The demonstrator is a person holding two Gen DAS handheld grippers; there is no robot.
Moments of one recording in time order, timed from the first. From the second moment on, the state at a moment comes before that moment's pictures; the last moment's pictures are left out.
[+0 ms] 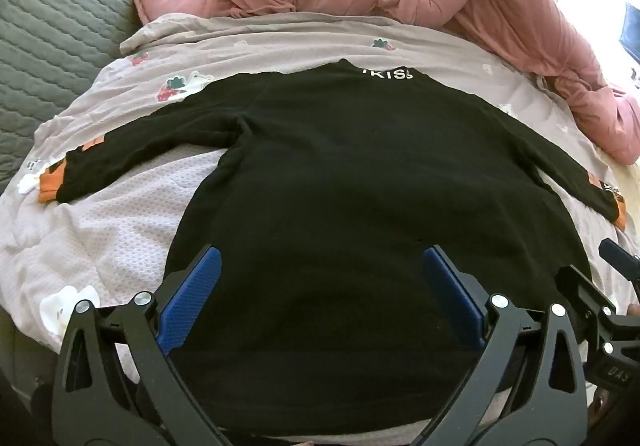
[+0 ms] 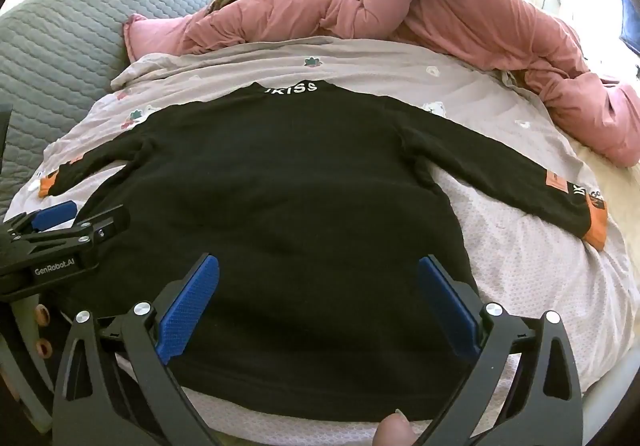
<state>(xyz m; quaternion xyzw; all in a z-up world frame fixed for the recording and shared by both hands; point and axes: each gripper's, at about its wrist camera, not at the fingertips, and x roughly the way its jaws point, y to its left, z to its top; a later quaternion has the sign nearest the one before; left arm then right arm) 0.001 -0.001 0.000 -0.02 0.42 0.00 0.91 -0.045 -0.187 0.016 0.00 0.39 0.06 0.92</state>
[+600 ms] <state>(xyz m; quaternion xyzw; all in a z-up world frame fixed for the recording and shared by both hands) 0.000 0.005 0.003 -0.02 0.42 0.00 0.91 -0.047 -0.182 0.016 0.00 0.39 0.06 0.92</state>
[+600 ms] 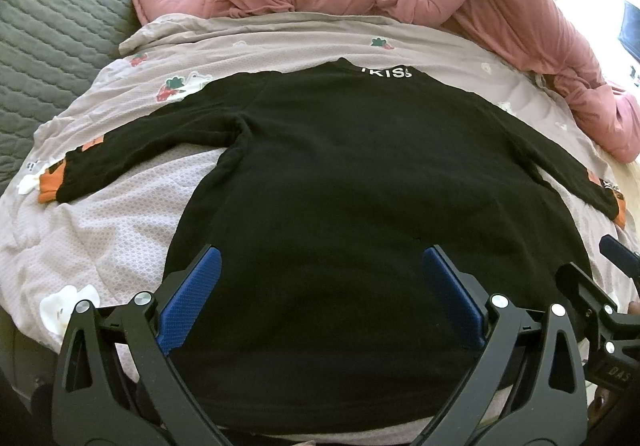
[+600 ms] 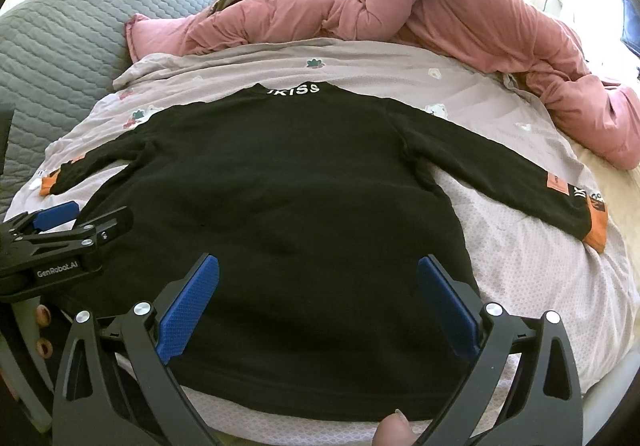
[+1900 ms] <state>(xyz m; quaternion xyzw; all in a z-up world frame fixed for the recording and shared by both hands) 0.006 -0.001 0.014 -0.01 0.42 -0.01 0.91 -0.038 -0.210 0.019 0.03 0.37 0.05 0.92</state>
